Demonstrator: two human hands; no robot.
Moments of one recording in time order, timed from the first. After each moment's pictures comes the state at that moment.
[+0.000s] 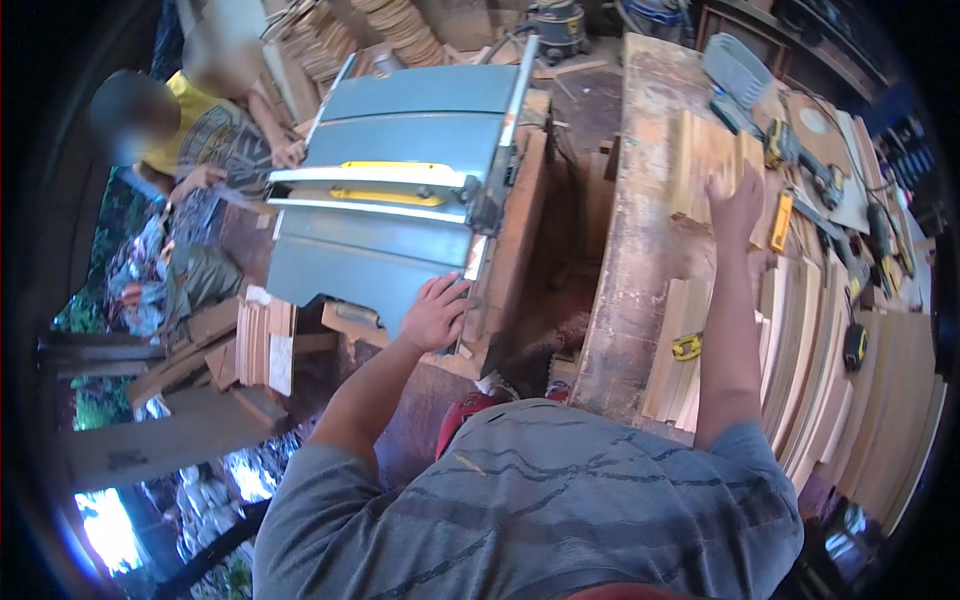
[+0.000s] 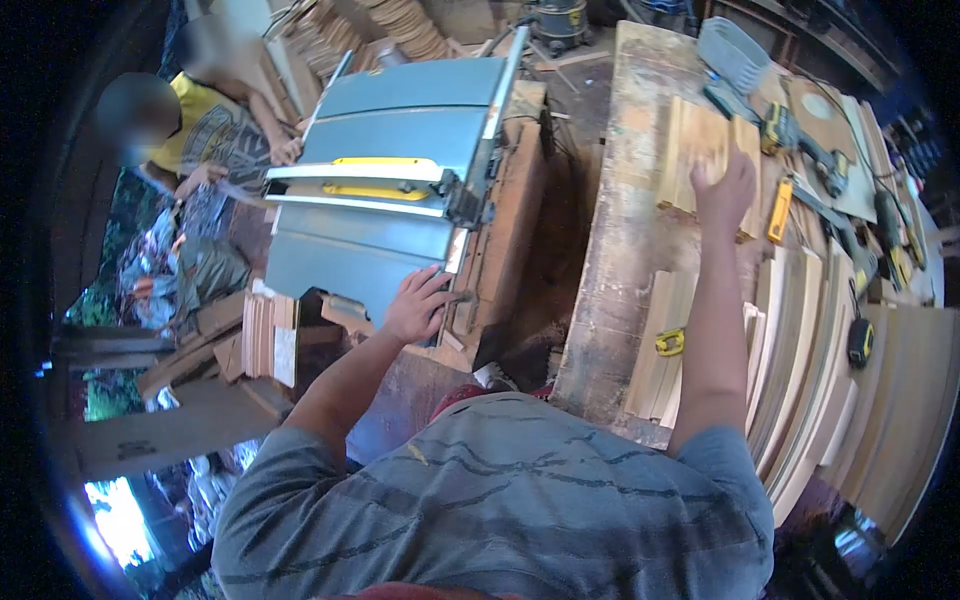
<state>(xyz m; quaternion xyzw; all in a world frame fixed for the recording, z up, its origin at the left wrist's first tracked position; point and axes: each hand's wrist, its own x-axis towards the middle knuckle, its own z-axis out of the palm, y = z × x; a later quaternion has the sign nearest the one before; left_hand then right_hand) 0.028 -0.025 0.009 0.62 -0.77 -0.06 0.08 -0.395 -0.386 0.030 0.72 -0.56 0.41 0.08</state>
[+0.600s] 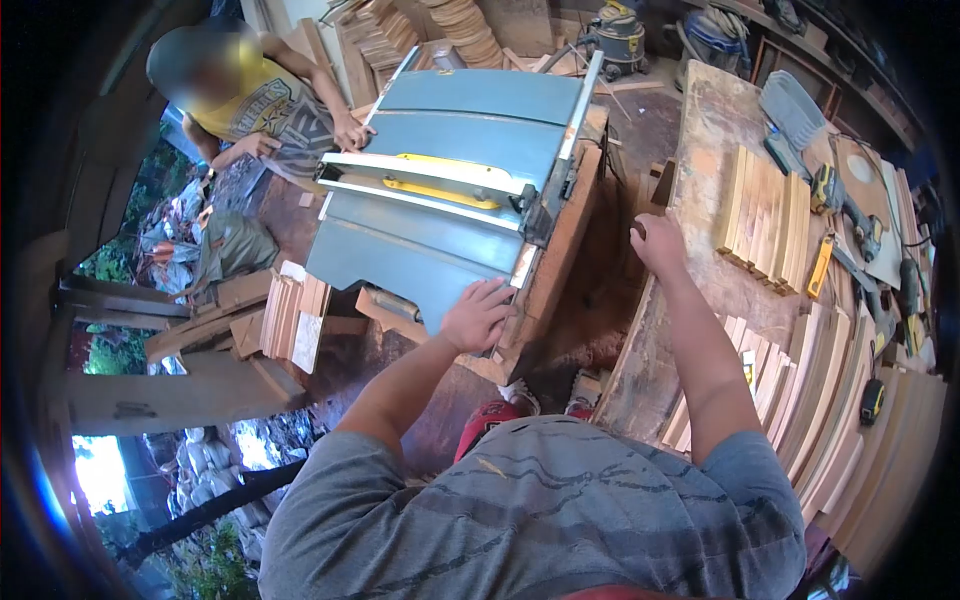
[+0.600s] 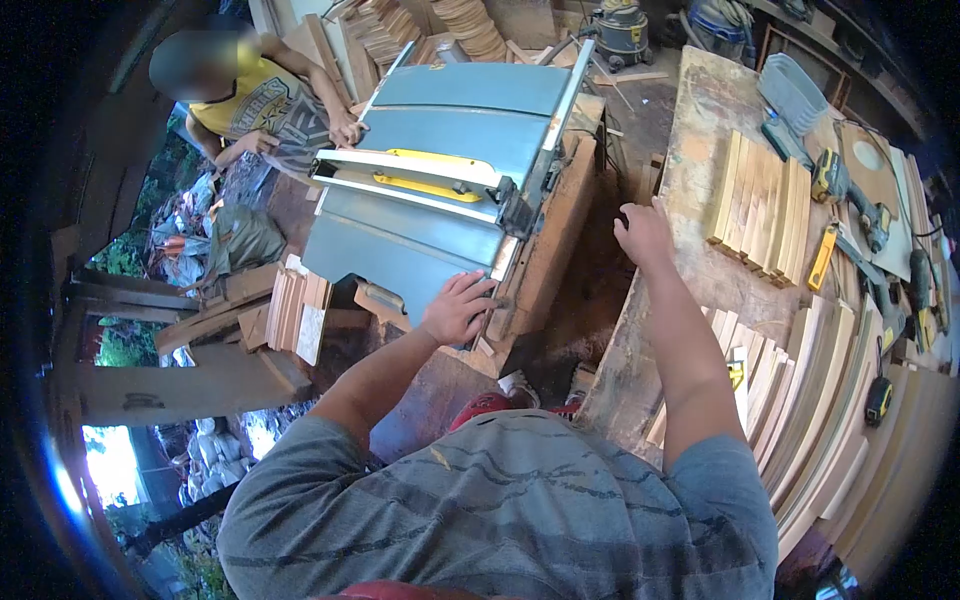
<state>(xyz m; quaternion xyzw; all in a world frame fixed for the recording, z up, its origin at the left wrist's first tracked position) 0.030 -0.024 0.006 0.62 -0.78 -0.06 0.10 -0.238 -0.324 -0.024 0.89 -0.40 0.13 -0.15</state>
